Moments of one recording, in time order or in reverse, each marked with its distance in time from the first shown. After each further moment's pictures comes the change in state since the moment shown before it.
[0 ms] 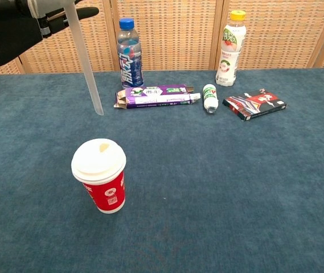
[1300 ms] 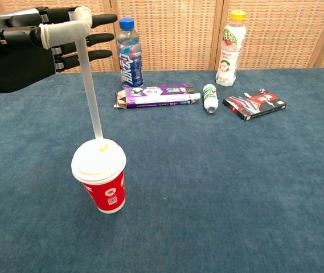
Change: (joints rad) left arm -0.101 0.072 0.107 0.013 -0.061 -0.093 -0.193; right arm -0.001 0.002 0.004 0.001 0.006 -0.003 0.002
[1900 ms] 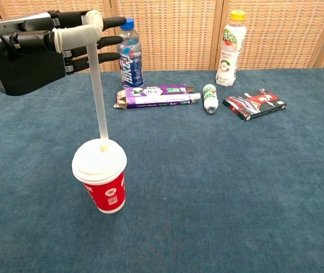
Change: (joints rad) left arm -0.022 -0.032 0.003 0.014 -0.018 0.001 0.015; right arm -0.001 0.002 0.001 0.004 0.003 -0.002 0.010
